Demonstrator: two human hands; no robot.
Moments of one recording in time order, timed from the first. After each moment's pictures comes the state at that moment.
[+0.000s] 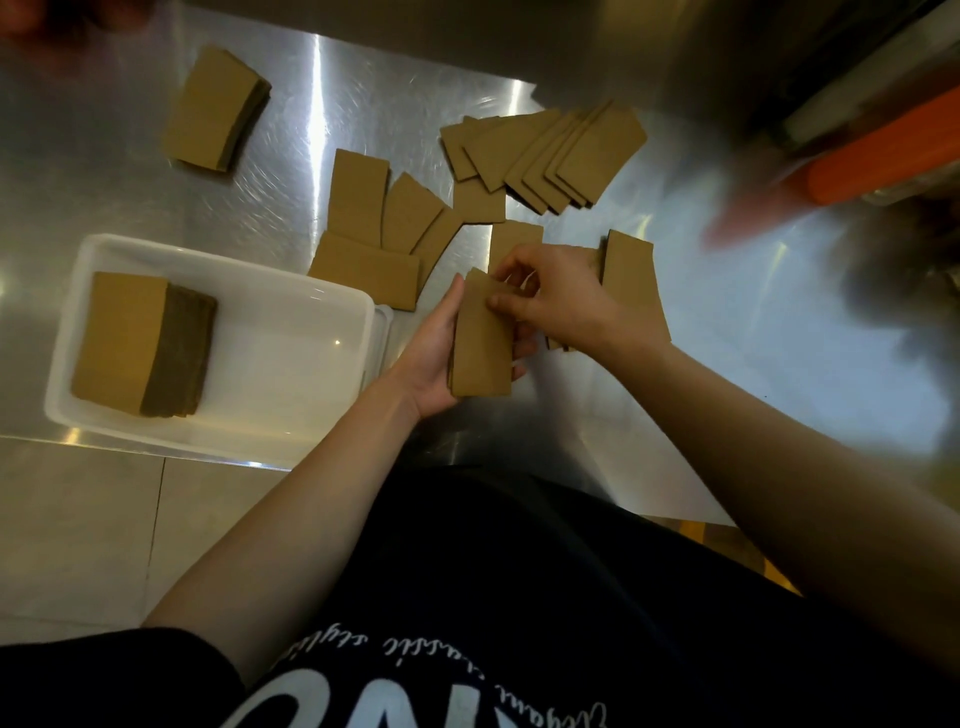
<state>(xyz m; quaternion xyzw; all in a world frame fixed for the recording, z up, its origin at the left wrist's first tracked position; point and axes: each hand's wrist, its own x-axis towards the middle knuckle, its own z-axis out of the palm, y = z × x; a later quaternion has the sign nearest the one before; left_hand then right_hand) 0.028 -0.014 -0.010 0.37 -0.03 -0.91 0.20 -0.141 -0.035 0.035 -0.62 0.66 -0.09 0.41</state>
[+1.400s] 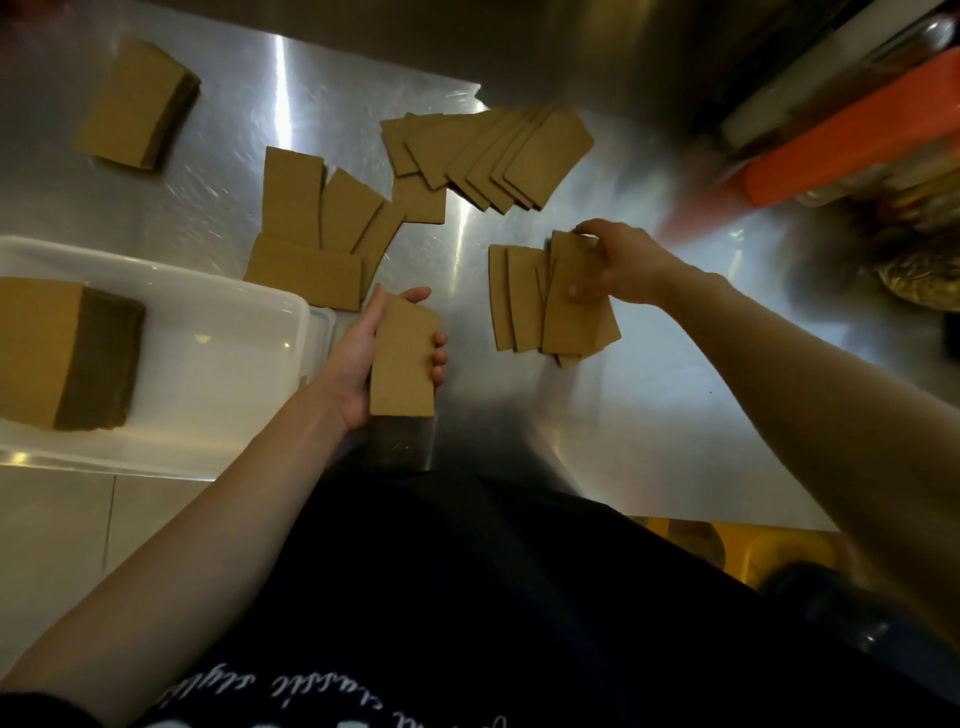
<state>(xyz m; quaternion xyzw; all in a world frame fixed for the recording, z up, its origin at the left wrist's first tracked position) 0.039 -0.012 0.011 0.45 -0.02 -0.87 0.21 -0.269 -0.055 0.031 -0.53 0.73 0.10 0.41</state>
